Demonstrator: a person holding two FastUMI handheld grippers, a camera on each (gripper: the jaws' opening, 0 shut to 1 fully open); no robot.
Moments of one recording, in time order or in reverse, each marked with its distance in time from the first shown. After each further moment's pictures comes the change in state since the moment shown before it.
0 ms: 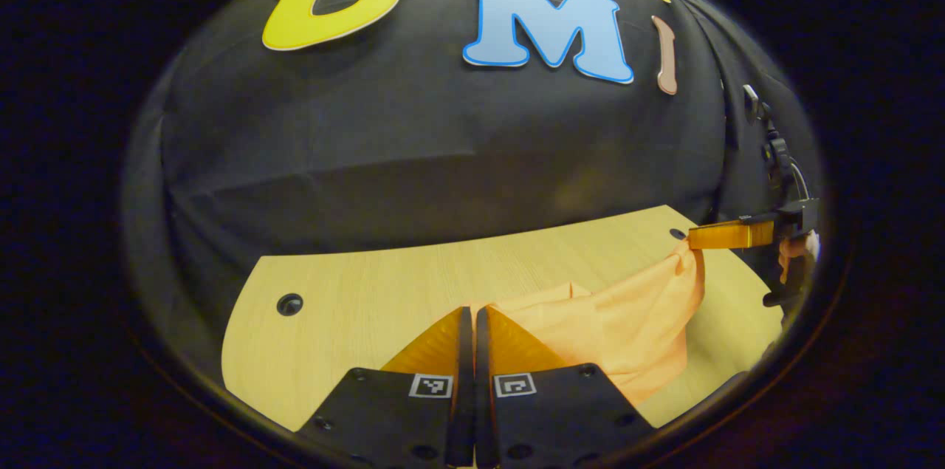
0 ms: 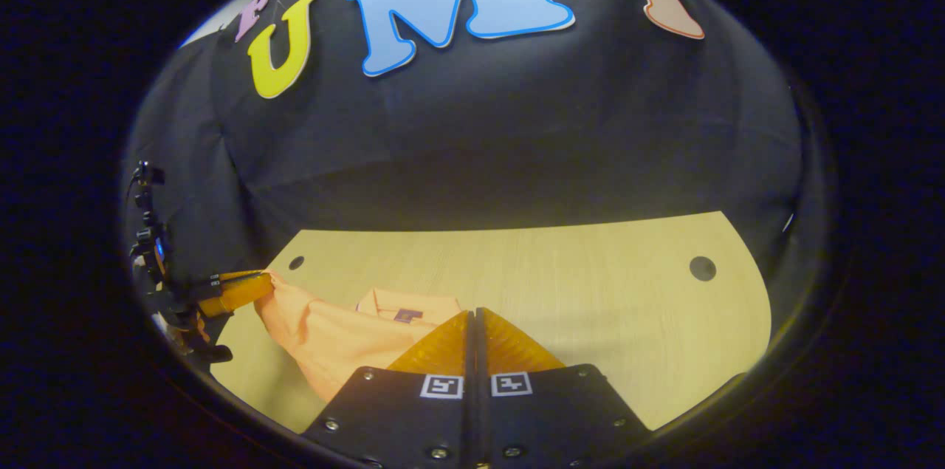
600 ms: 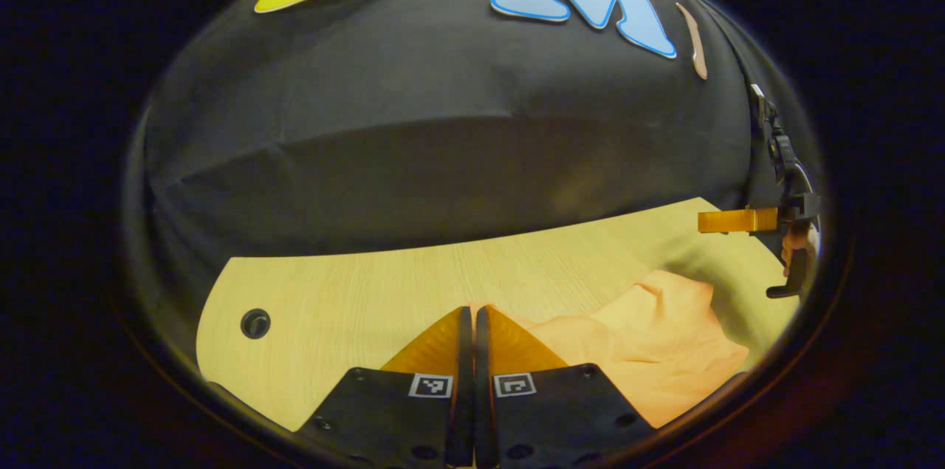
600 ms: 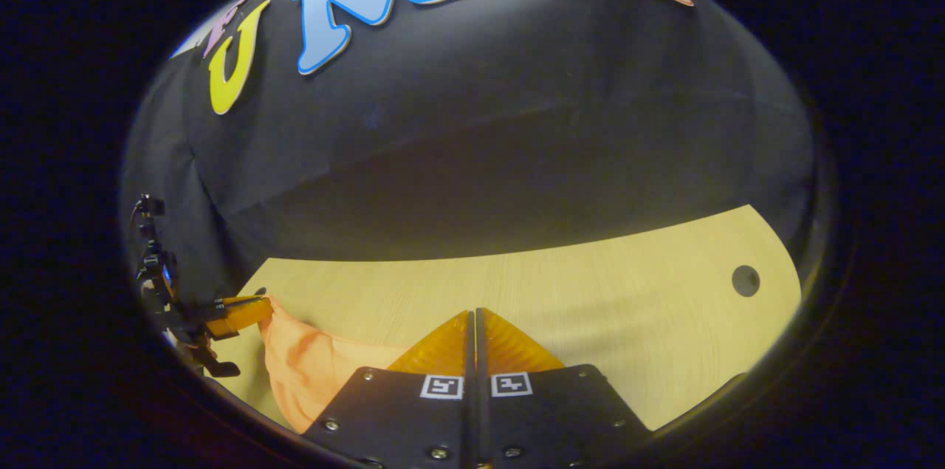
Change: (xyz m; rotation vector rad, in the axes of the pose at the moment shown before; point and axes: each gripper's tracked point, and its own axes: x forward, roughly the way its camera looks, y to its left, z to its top) left arm 0.120 0.042 -0.040 0.008 0.043 0.017; right arm 0.112 -0.042 -0.004 0.054 -0.038 -0.026
